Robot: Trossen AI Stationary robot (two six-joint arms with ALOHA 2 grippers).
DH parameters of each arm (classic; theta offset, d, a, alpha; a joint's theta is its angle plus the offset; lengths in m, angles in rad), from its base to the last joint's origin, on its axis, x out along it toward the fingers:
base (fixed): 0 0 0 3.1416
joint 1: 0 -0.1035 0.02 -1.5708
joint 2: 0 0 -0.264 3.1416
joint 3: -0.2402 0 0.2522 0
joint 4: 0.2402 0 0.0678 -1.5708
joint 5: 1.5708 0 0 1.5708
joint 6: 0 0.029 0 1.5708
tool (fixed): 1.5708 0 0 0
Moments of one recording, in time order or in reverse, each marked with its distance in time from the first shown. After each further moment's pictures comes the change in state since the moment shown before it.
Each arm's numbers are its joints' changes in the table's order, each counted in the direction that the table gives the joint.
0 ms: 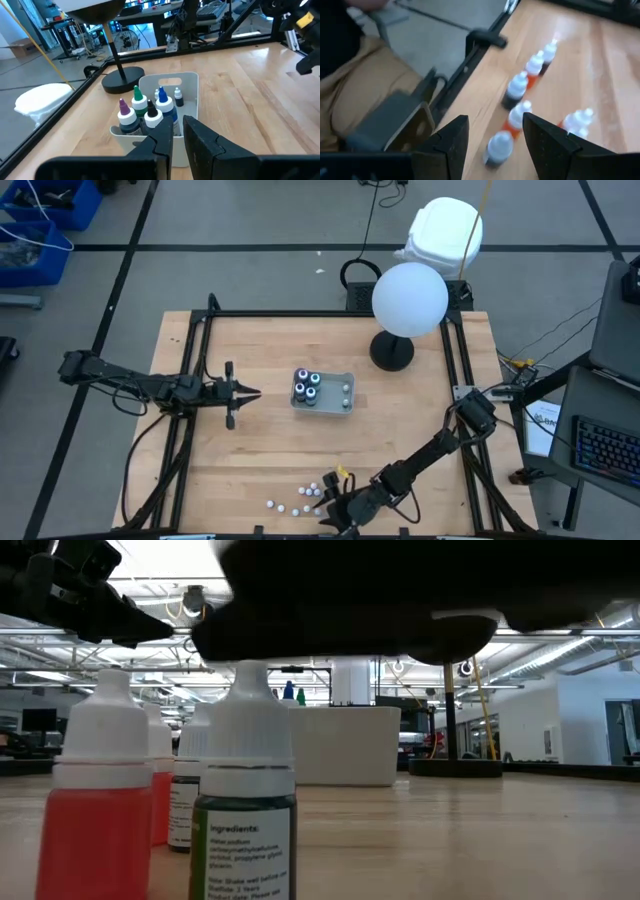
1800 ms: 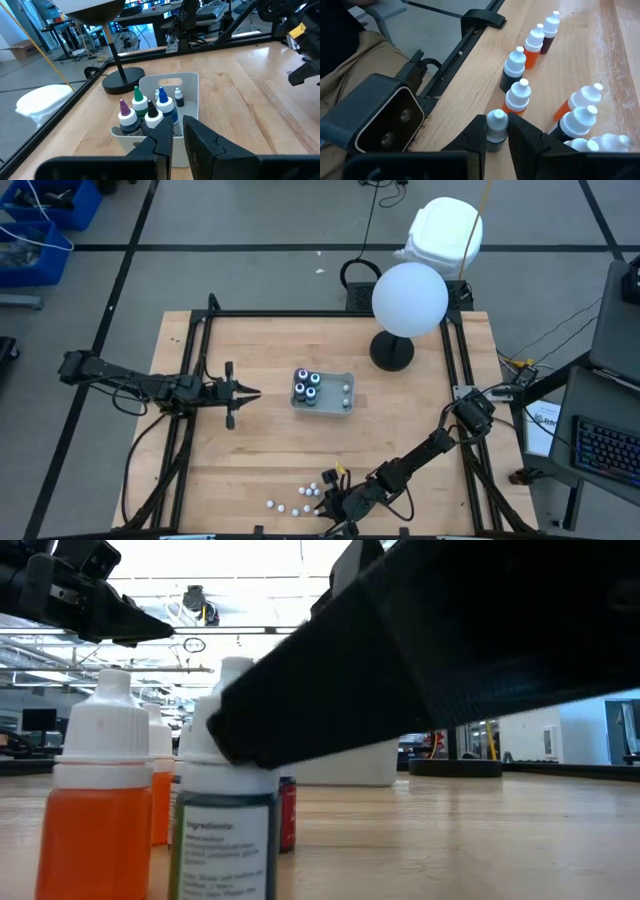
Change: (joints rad) left arm 0.000 0.000 0.000 -0.002 0.000 0.011; right arm 0.025 -0.026 0.000 0.019 -0.058 0.077
